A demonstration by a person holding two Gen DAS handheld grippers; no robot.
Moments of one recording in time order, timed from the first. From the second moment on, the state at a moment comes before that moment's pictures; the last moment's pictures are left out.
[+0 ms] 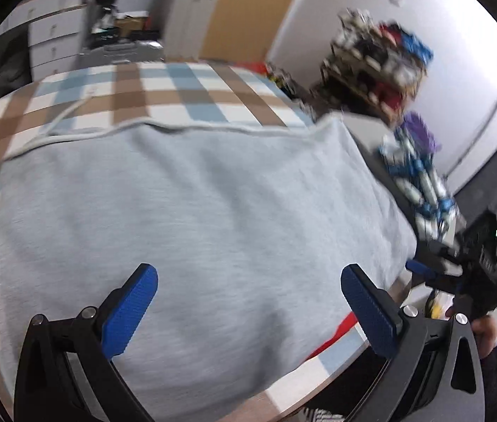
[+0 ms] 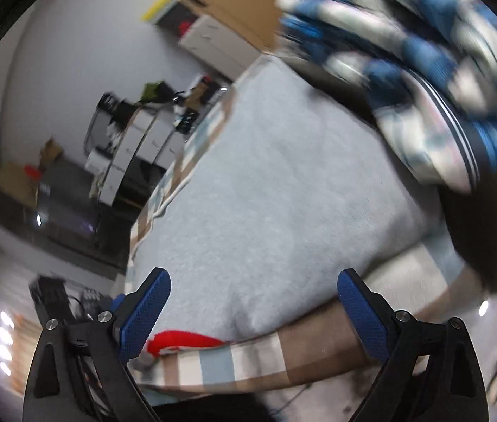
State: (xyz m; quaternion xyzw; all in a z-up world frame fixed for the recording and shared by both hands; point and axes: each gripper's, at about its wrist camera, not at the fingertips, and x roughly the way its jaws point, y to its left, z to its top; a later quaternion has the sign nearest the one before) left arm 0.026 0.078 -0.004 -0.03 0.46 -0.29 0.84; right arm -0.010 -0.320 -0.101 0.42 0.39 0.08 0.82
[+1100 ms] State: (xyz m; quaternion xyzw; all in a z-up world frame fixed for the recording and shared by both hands) left arm 0.041 0.033 -0.031 0.10 0.48 -0.22 0.84; right arm 0.040 -0.291 -0.069 0.24 0.35 0.04 0.90
